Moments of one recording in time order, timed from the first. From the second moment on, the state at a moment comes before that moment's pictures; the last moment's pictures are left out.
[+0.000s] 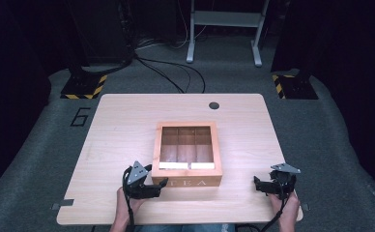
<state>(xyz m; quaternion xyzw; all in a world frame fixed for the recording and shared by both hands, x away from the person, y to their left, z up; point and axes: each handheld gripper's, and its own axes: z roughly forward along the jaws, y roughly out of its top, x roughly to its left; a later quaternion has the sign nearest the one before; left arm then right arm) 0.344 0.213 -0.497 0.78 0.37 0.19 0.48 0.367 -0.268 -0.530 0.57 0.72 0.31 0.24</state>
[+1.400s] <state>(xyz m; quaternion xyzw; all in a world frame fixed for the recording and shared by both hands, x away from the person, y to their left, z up) 0.345 0.210 -0.486 0.75 0.37 0.23 0.50 0.366 -0.268 -0.530 0.57 0.72 0.30 0.24</state>
